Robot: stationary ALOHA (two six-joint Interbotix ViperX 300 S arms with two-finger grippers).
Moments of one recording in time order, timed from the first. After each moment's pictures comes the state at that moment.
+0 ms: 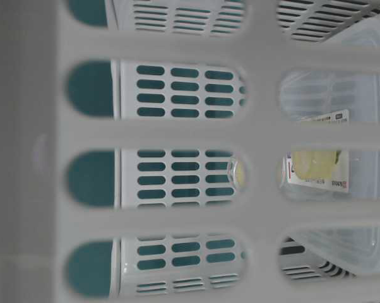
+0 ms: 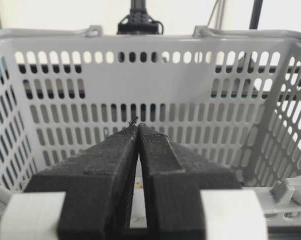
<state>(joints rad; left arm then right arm) 0.00 -0.96 1.17 0.00 -0.29 0.00 0.00 -0.97 1.18 0.00 -0.29 0.00</state>
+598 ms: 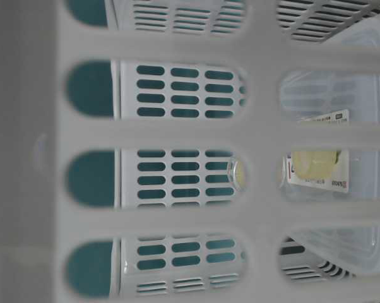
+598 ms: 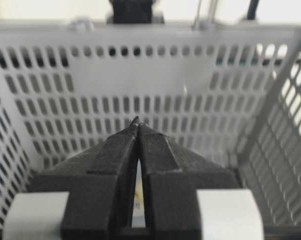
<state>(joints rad) -0.03 -0.66 0.72 0.04 0.17 -0.04 0.04 -0.97 1.10 0.01 -0.12 0.05</state>
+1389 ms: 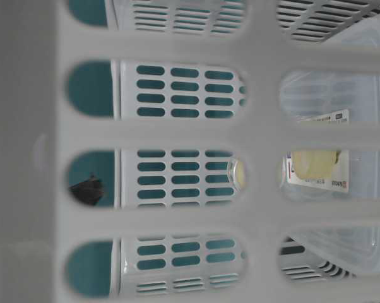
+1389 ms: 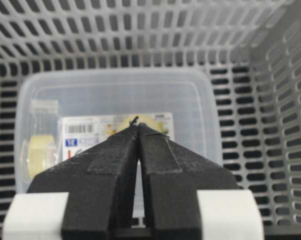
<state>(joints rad) -0.07 -0.20 0.31 0.04 0.64 -0.04 0.04 -0.96 1.08 0.01 -0.09 0.06</state>
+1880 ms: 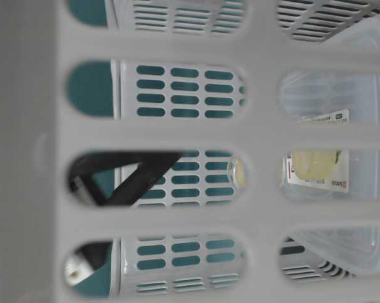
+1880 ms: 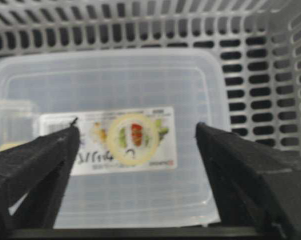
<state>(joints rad) -0.08 0.01 0.17 0.04 0.73 -0.05 0.04 -0.96 1.08 0.01 -0.09 0.10</state>
